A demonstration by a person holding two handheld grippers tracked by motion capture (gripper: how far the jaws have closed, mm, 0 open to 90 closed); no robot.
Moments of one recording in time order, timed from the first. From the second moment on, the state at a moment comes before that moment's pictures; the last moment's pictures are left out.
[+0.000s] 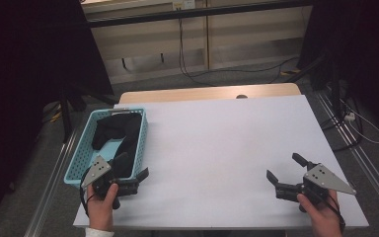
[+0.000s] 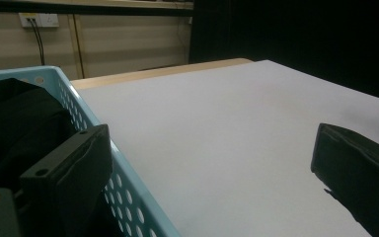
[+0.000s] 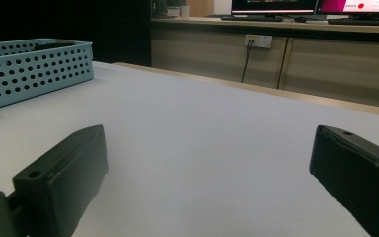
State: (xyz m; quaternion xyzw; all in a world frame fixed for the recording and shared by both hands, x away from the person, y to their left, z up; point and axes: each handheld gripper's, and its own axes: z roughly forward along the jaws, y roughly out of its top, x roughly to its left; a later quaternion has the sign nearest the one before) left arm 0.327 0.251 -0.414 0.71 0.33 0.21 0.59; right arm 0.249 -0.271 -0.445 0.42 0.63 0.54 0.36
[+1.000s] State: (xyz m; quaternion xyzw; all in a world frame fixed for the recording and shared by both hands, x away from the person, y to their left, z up) left arm 0.328 0.254 -0.408 0.71 0.33 0.20 0.59; right arm 0.250 -0.268 -0.446 0.42 0.64 0.54 0.35
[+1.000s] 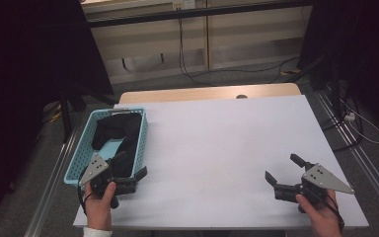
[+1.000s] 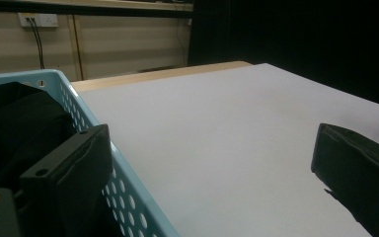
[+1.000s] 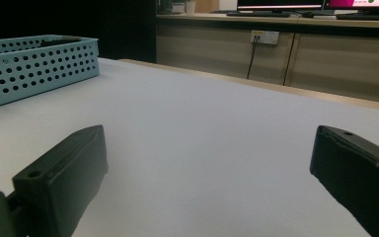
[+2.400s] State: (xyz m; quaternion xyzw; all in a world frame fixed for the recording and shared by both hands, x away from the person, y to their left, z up) left arm 0.373 0.277 -0.370 0.72 0.36 0.21 0.56; right arm 0.250 -0.269 -0.445 0.41 0.64 0.54 0.34
